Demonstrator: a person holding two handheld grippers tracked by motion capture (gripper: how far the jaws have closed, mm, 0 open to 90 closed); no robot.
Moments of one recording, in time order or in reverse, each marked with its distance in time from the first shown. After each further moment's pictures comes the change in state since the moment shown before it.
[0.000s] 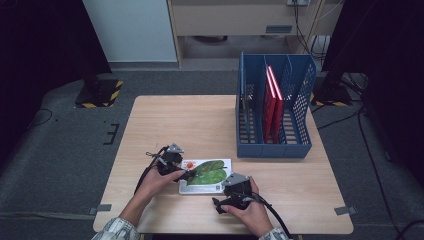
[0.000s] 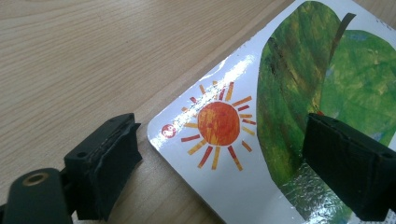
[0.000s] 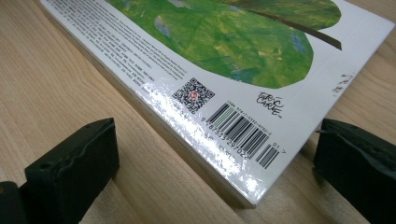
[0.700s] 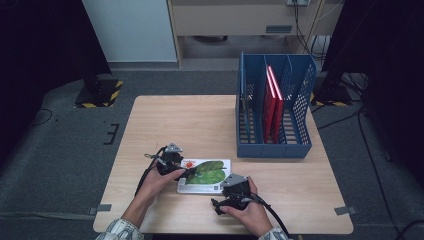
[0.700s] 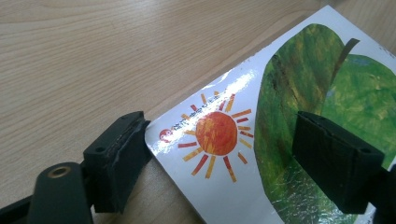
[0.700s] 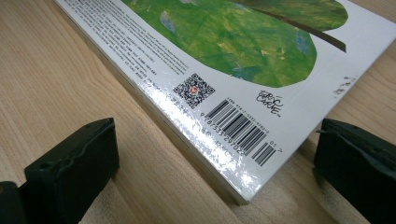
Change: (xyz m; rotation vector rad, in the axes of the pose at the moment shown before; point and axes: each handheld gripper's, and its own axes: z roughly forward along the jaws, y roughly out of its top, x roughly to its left) left arm -0.001 -0.001 0.001 -0.057 0.027 -0.054; right arm 0.003 0.001 0.000 0.007 0.013 -0.013
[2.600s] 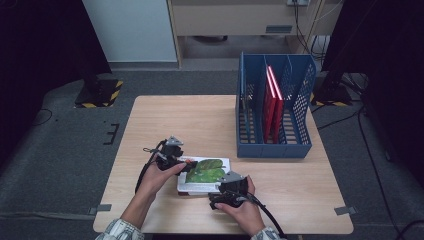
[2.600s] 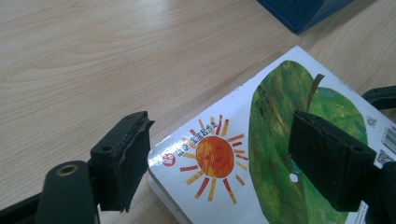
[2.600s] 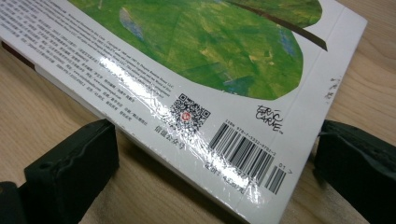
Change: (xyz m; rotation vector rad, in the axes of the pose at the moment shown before) left arm -0.017 0.031 -0.027 -0.018 0.042 -0.010; right arm 0.007 0.009 0.009 -0.011 -0.104 0.103
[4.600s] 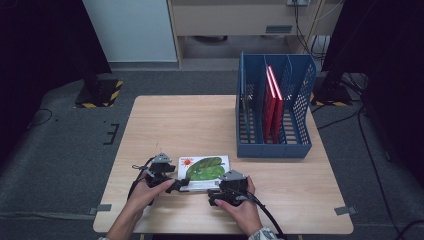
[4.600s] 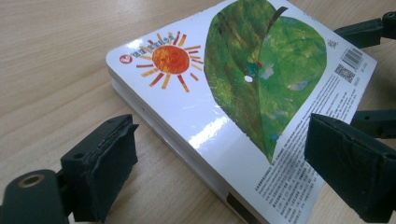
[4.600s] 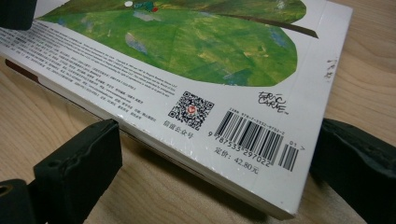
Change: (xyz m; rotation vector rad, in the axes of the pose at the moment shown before) left arm 0.005 -0.063 -0.012 -0.021 -0.117 -0.039; right arm 0.000 0.002 0.002 -0.043 -0.013 0.094
